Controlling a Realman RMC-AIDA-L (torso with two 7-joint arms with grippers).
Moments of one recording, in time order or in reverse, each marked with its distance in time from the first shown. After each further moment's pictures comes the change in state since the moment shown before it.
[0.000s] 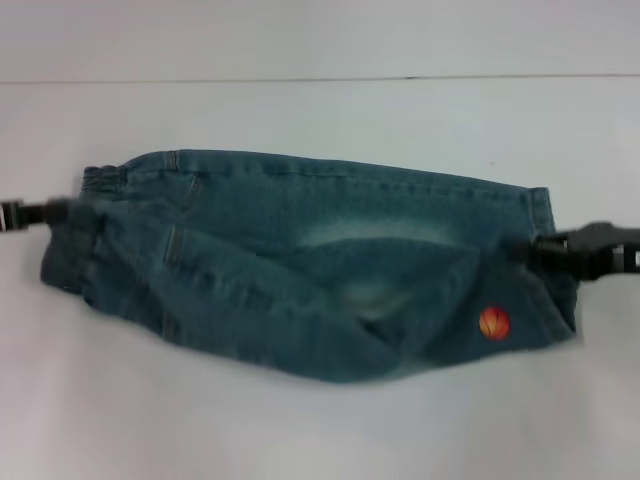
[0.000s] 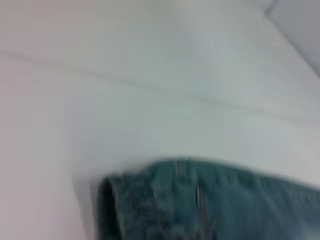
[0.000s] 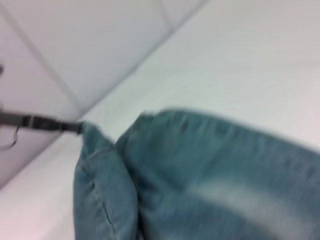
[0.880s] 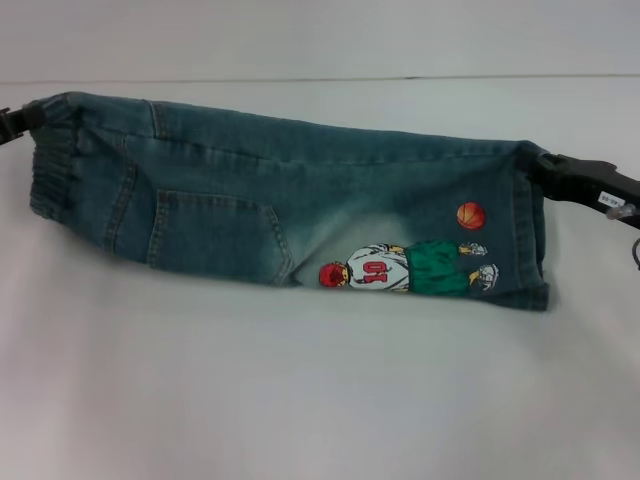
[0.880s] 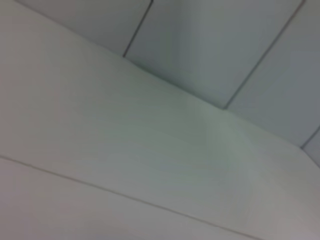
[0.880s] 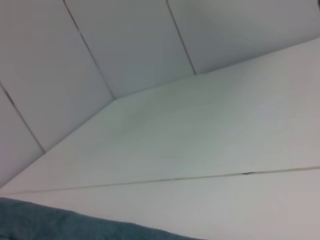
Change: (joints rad) left arm -0.012 -0.071 -0.011 -0.078 -0.287 -0.364 0.072; right arm -0.012 0.111 0.052 0.155 0.391 0.491 -0.300
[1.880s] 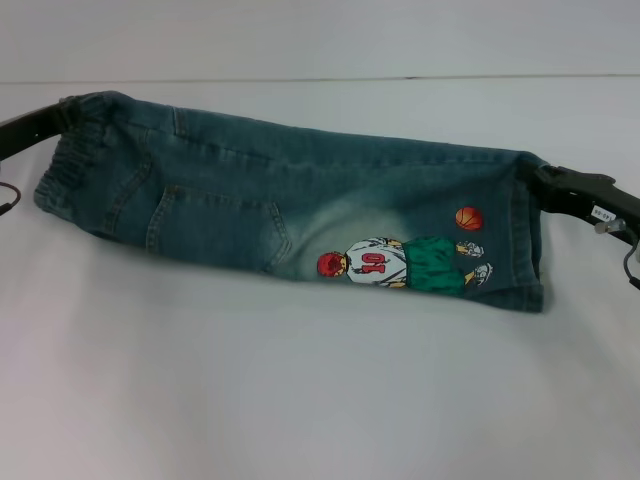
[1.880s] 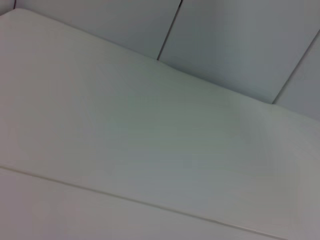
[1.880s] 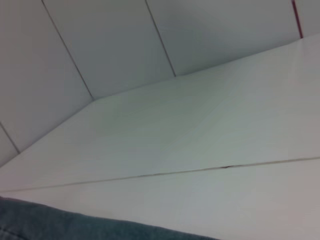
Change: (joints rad) left arm -0.104 -0.030 0.131 -0.173 -0.049 -0.395 0.109; right arm -0.006 0.010 0.002 0.079 0.085 0.077 -0.132
